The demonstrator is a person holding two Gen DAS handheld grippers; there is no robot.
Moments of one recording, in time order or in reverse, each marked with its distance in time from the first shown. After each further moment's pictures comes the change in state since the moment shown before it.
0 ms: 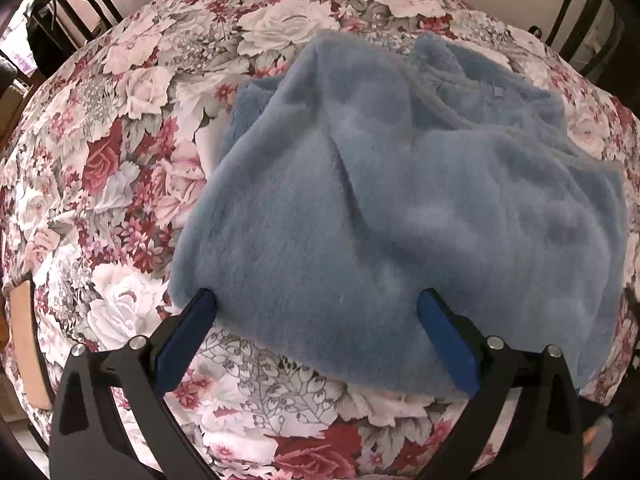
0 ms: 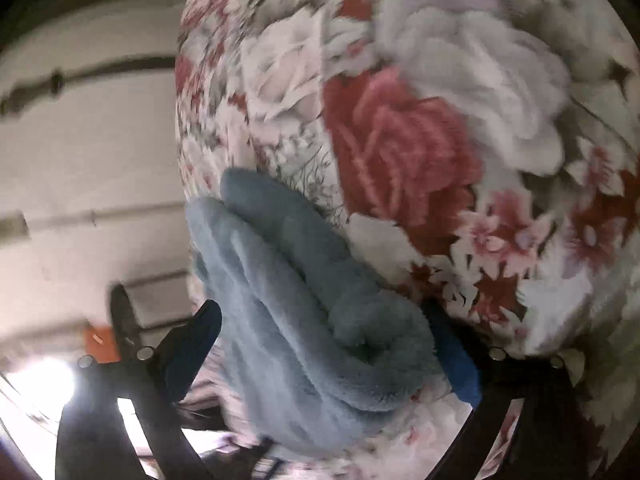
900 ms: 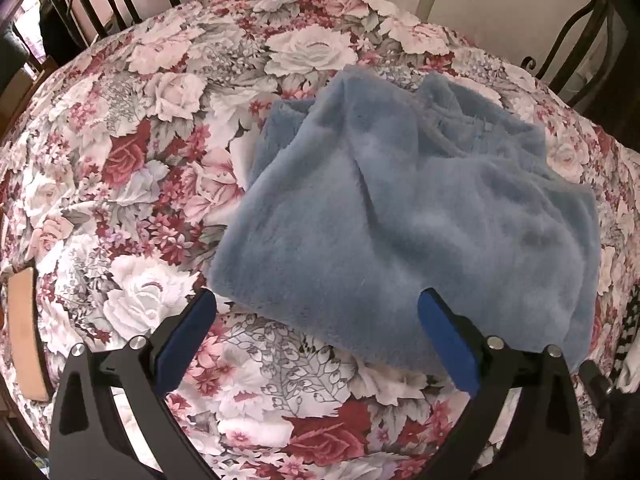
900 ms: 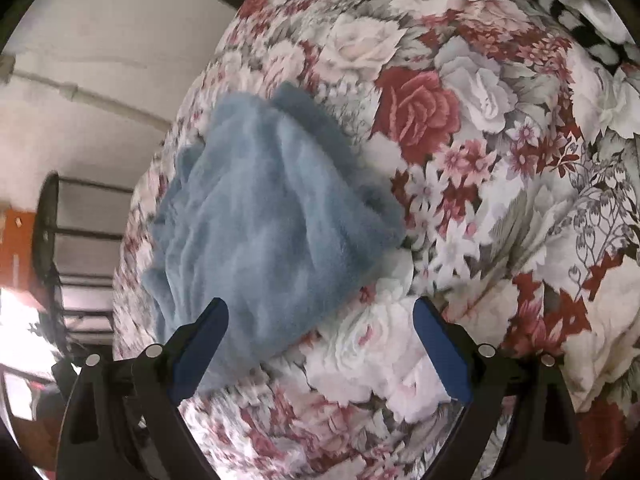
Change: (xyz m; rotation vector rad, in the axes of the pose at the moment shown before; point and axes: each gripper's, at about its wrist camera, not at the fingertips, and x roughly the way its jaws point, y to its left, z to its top) left arm -0.033 0.038 -0.015 -0.051 -0.049 -0.061; right arm -0.045 0.043 -0.057 -0.260 -0.014 -0.266
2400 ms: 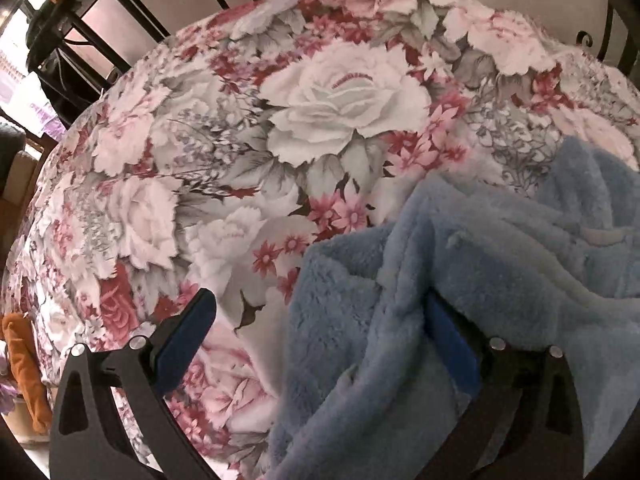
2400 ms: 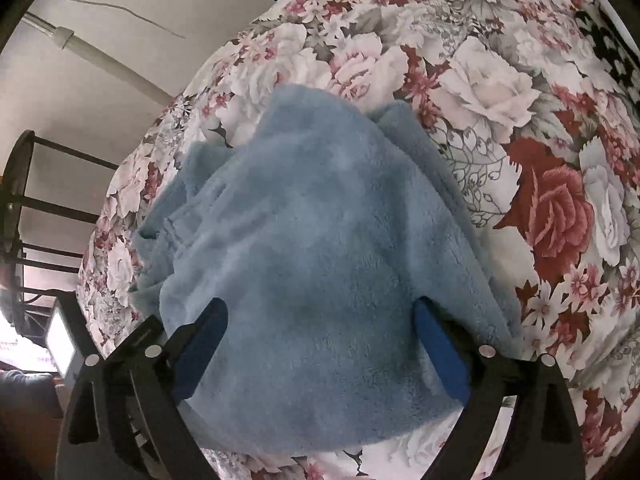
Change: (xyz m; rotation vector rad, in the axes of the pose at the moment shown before) left arm 0.083 -0.001 0.111 0.121 -0.031 0.258; right arm 0.064 0.084 0.036 -0.214 0.026 -0.168
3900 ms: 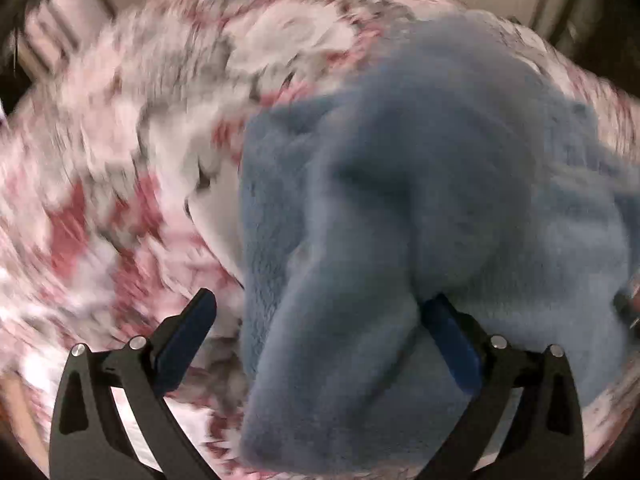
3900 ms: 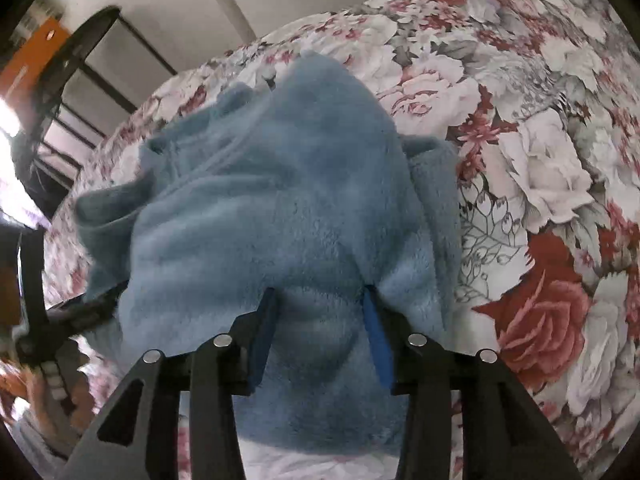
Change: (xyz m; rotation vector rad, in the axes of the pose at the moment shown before) left arm -0.004 0.020 -0.074 0.024 0.024 -0.308; right arm 0.004 -0.024 0.001 -0.510 0.017 0.036
